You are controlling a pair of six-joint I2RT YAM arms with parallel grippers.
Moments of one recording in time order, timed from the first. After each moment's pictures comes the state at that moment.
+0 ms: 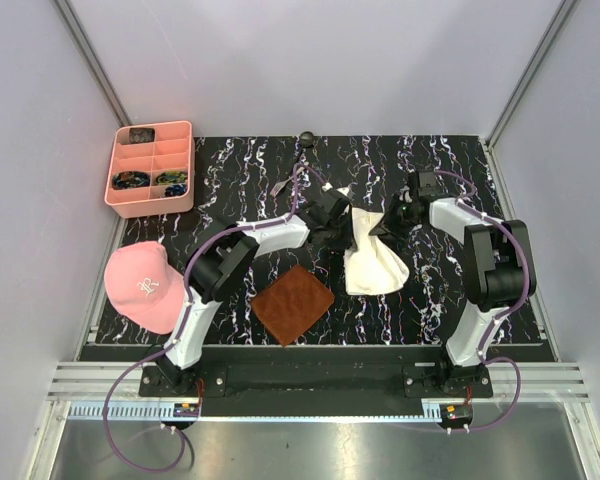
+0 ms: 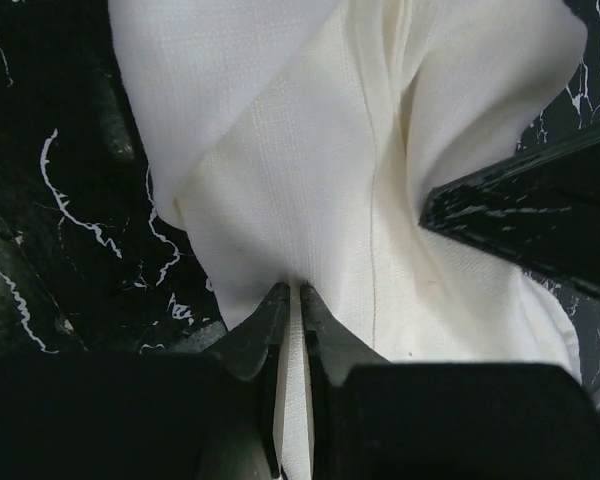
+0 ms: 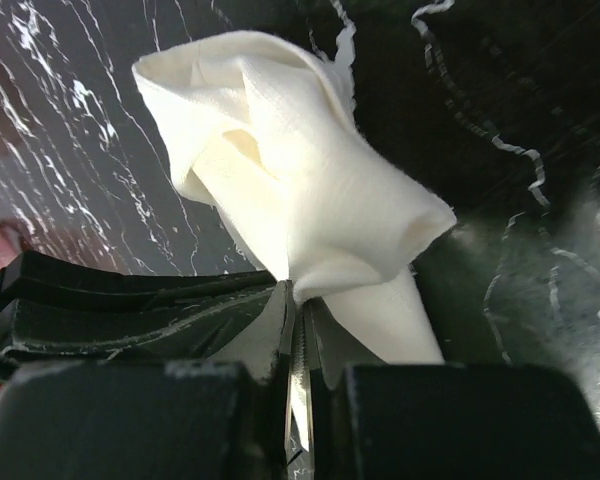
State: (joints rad) left arm -0.78 2.19 1.54 -0.16 0.16 -0.69; right arm 0.12 1.83 1.15 -0.36 -0.42 0.64
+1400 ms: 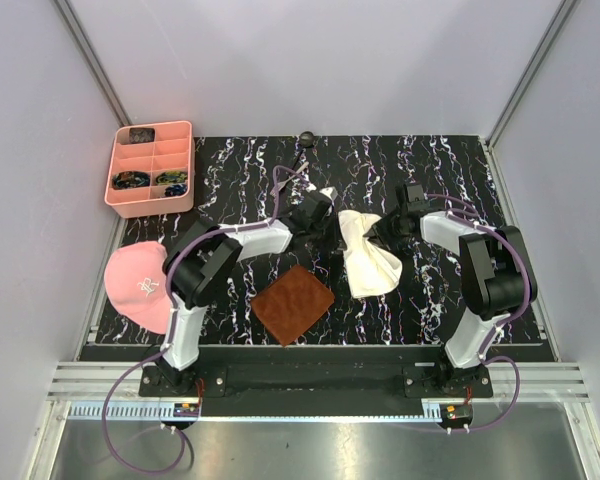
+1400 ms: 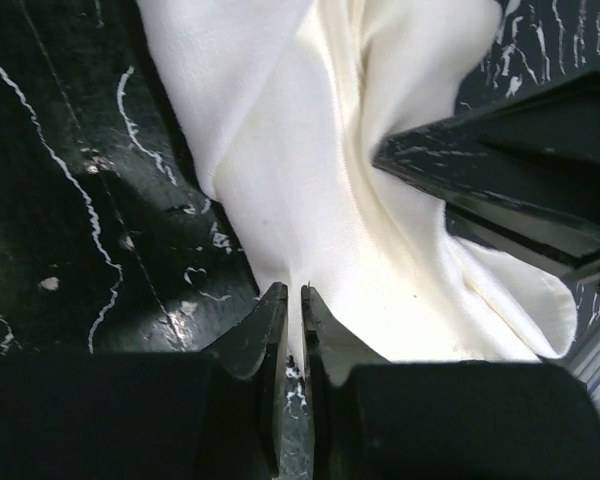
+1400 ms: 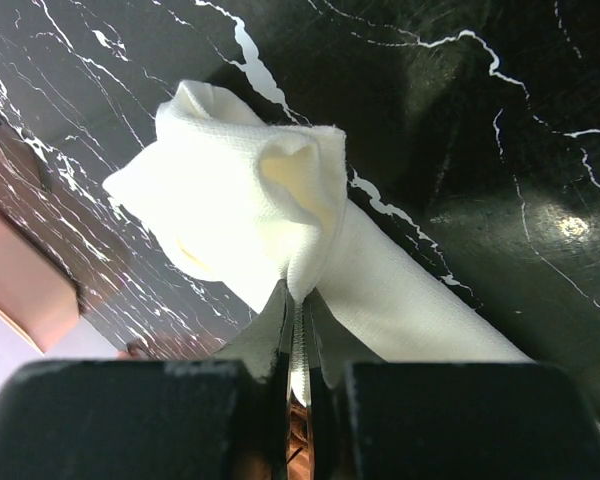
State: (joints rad) left arm -0.74 2.04 1.32 -0.03 0.19 -0.72; right arm 0.22 1.77 1.01 -0.23 -0.20 1.18
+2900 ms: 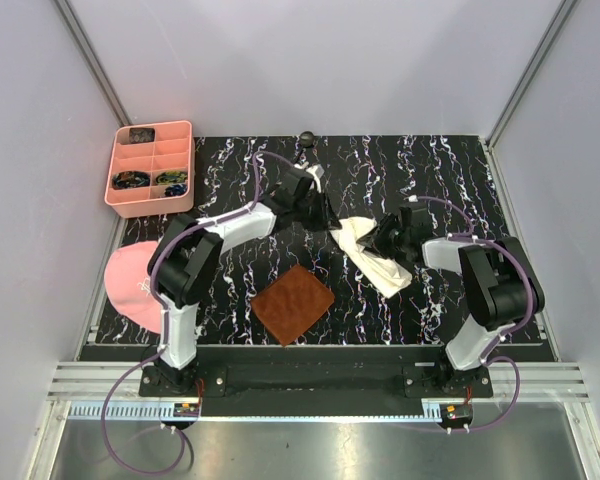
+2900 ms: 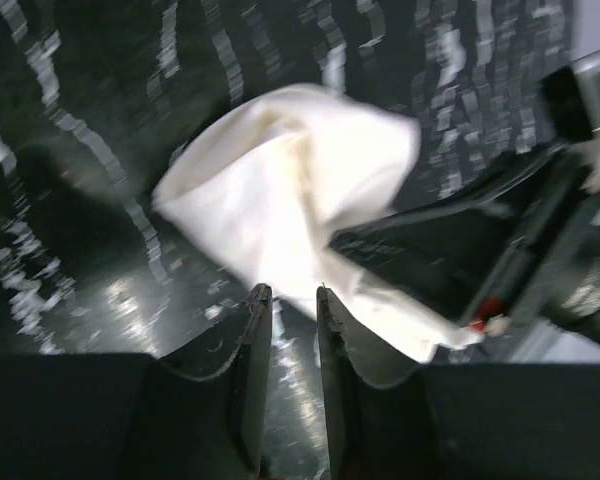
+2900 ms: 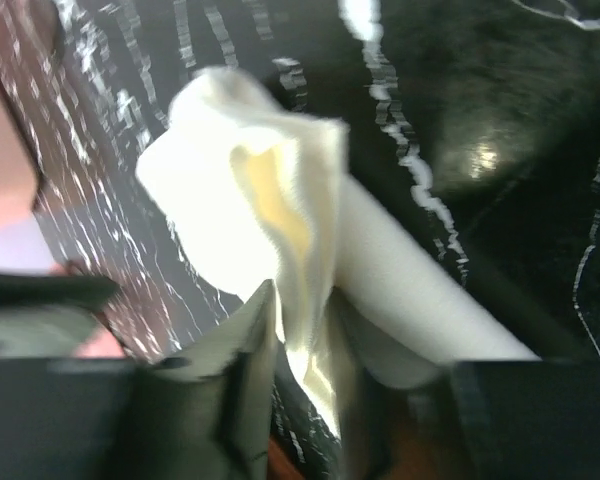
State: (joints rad) left arm -0.62 1.99 1.37 -0.10 0.31 -0.71; right arm 0.23 1.71 0.74 0.21 -0.31 0.94
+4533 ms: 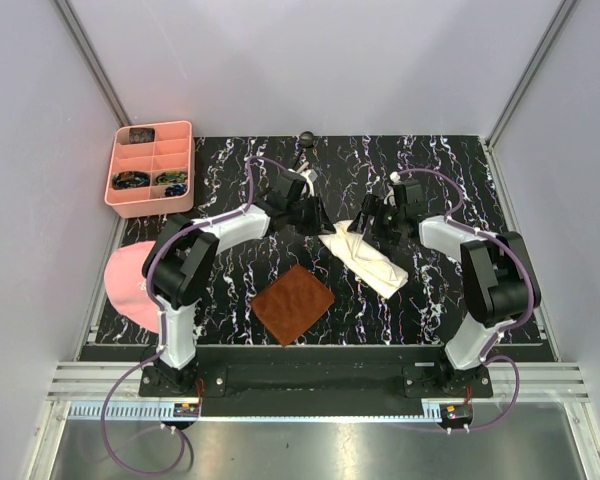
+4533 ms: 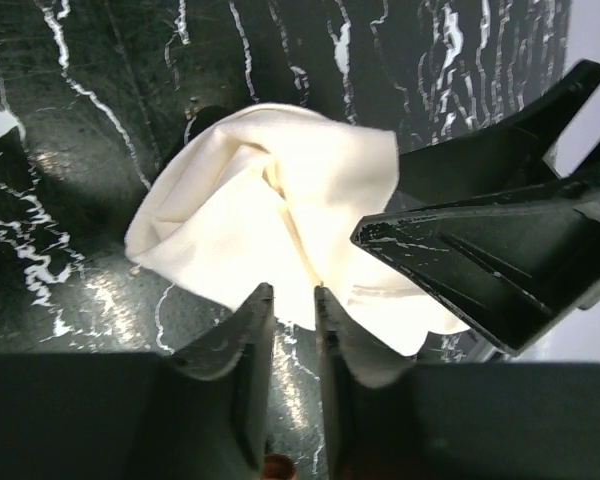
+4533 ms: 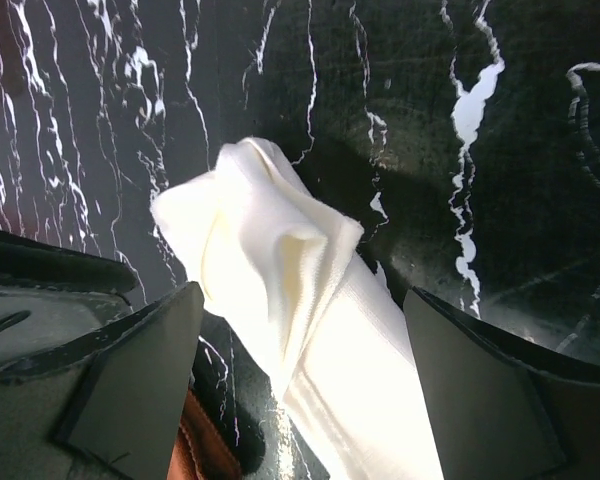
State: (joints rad) left arm -0.59 1.97 1.34 -0.09 0.38 -0.73; right arm 0.26 1.70 0.97 -0.07 -0.29 0.53
